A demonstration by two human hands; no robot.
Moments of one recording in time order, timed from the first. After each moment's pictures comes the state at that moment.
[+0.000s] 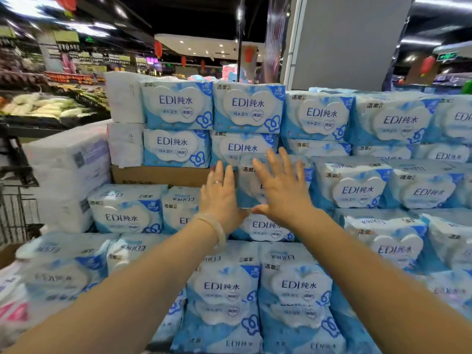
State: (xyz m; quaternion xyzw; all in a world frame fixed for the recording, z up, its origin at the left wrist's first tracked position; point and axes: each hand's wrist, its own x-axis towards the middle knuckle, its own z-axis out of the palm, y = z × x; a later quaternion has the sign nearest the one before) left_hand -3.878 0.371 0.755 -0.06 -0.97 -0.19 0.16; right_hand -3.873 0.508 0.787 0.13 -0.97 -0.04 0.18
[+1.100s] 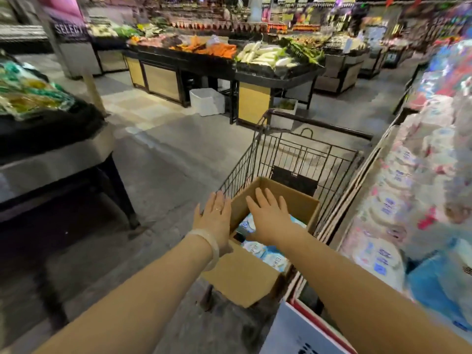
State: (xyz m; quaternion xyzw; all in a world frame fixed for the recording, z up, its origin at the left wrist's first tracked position) left_hand -3.701 -0.294 0.589 0.29 -0.95 -0.02 -0.12; right_hand -3.811 -0.201 0.589 0.48 -0.87 -0.03 -0.09
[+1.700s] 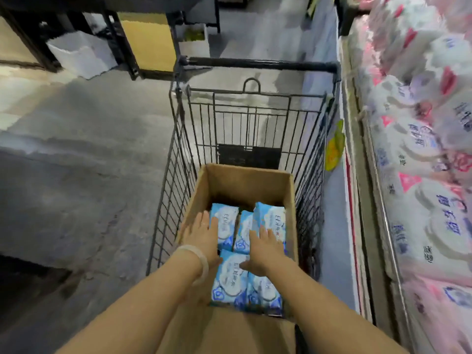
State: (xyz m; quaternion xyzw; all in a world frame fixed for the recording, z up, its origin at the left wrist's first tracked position) left_hand -3.950 -0.425 0.444 0.10 -0.95 -0.04 -0.28; right_hand -3.978 -0.278 0.424 0.15 -0.92 0.07 -0.35
